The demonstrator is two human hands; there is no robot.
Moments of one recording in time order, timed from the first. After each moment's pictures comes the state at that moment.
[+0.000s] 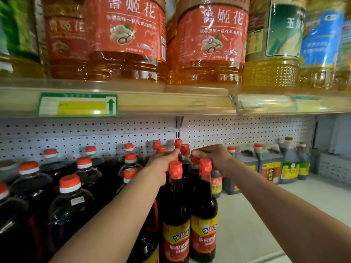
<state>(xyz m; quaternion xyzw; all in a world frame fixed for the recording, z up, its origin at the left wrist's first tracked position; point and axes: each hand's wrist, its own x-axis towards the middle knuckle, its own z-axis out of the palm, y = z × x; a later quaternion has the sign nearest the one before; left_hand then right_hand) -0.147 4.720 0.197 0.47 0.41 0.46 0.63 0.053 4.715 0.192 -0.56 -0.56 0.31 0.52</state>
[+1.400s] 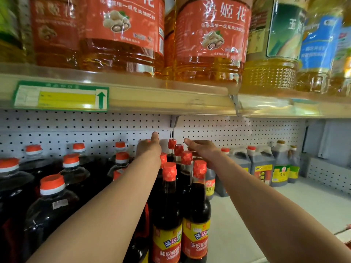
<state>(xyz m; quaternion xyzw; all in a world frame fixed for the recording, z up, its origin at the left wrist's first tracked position) -0.134 4.773 0.219 0.47 0.58 0.52 0.41 0.048 4.749 0.206 -0.61 -0.52 0.29 0.52</state>
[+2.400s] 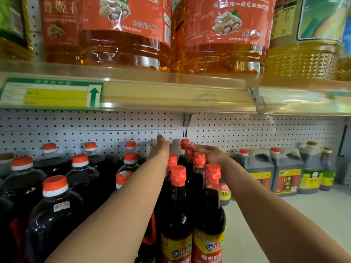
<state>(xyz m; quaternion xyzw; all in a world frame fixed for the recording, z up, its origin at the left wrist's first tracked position) -0.131 4.781 0.210 0.43 0.52 0.51 0.54 0.048 4.774 0.188 -0.52 -0.53 0.42 0.52</state>
